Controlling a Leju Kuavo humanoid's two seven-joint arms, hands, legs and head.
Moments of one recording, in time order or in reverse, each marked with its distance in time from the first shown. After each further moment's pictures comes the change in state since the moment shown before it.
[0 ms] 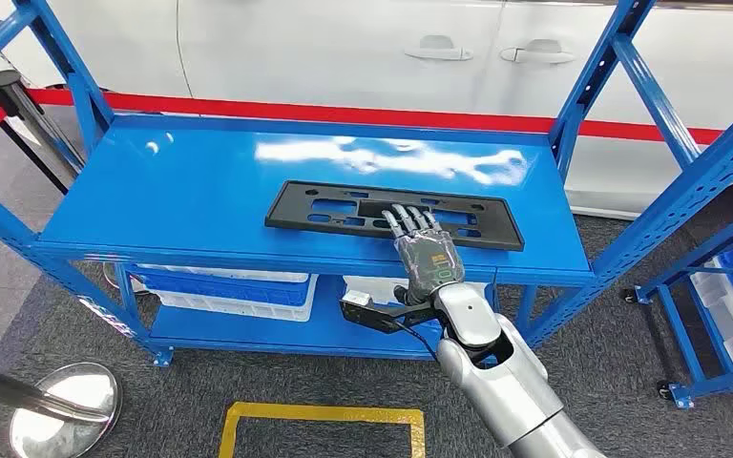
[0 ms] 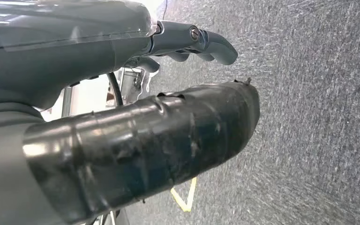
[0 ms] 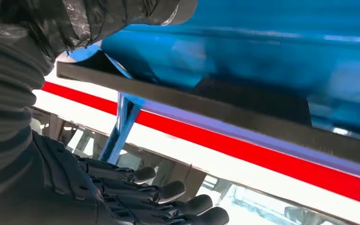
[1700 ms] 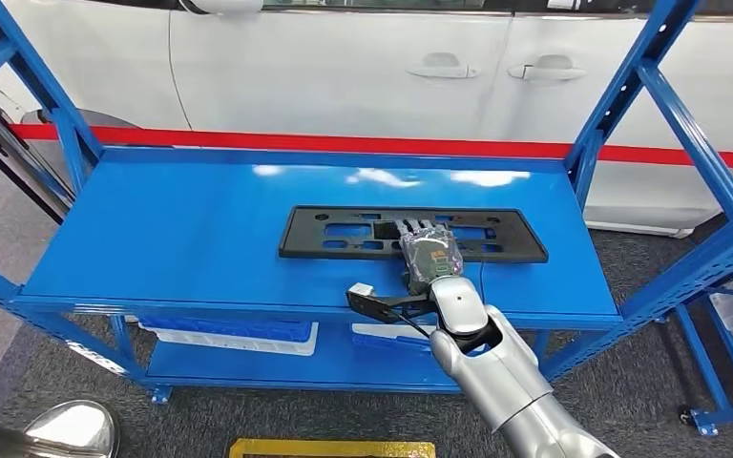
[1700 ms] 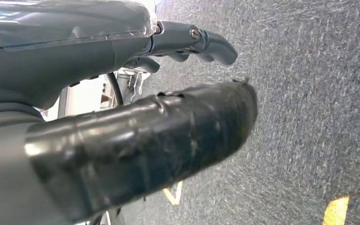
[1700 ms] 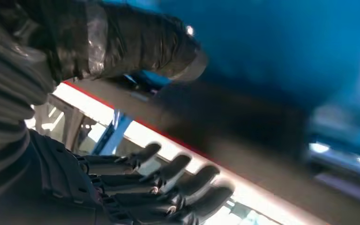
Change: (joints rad) left arm -0.002 -0.005 0.002 0.002 0.004 0.007 -0.007; right arm -0.059 0.025 -0.001 0.151 0.069 0.026 0.108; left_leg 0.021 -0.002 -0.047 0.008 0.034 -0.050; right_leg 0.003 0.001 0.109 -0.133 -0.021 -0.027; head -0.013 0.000
